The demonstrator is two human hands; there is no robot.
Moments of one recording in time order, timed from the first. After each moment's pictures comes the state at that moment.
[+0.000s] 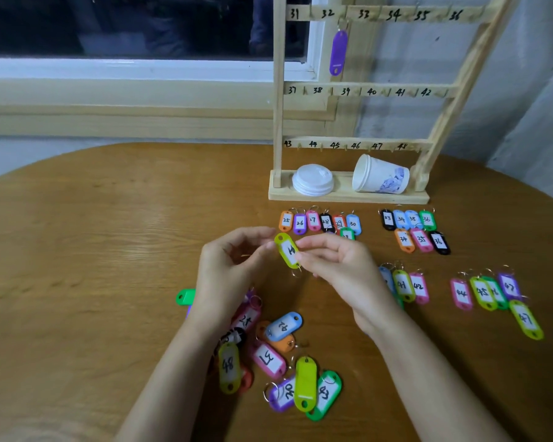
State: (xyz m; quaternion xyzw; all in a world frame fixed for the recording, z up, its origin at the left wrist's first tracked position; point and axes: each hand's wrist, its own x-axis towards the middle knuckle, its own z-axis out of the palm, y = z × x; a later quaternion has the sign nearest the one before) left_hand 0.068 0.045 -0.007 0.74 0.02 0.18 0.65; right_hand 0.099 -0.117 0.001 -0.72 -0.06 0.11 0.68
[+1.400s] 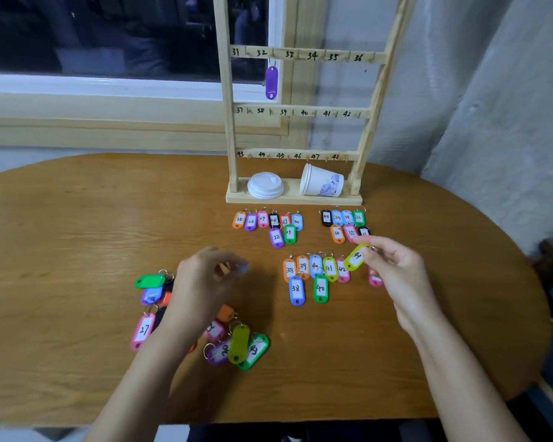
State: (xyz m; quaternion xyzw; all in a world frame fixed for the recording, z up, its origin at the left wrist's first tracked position) left_hand 0.030 0.003 0.002 0.91 -0.01 0.19 0.36; right_hand 0.073 -0.264 0.008 -0.77 0.01 -0.06 0.64
